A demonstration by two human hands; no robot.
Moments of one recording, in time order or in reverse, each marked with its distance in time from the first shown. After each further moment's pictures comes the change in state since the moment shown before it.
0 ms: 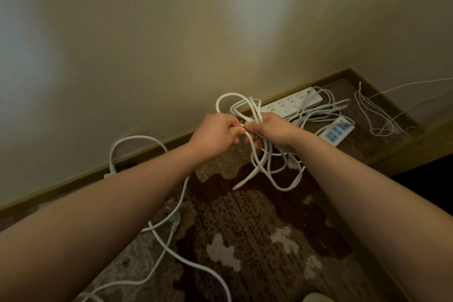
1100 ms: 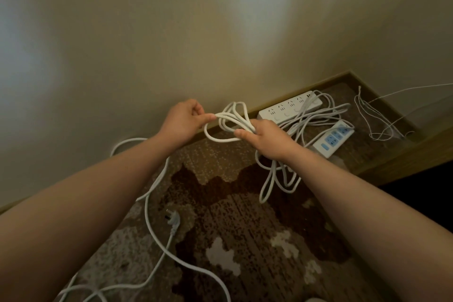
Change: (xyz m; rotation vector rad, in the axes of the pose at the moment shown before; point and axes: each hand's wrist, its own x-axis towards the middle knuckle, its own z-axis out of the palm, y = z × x) left_hand 0.018 -0.057 -0.034 -0.131 0.218 -0.171; right_hand -0.002 0.008 0.015 -0.475 0.157 -0.254
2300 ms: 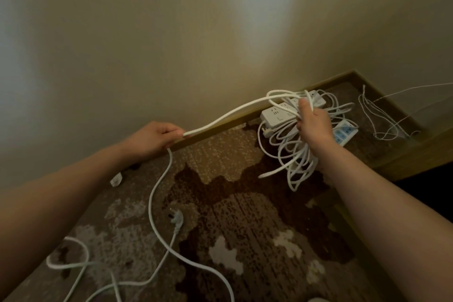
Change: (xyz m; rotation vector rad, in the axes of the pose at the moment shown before) left_hand -0.030 -0.049 -0.055 -0.014 -0.380 0.030; right_hand -0.006 0.053 -0.045 0.479 0.562 0.467
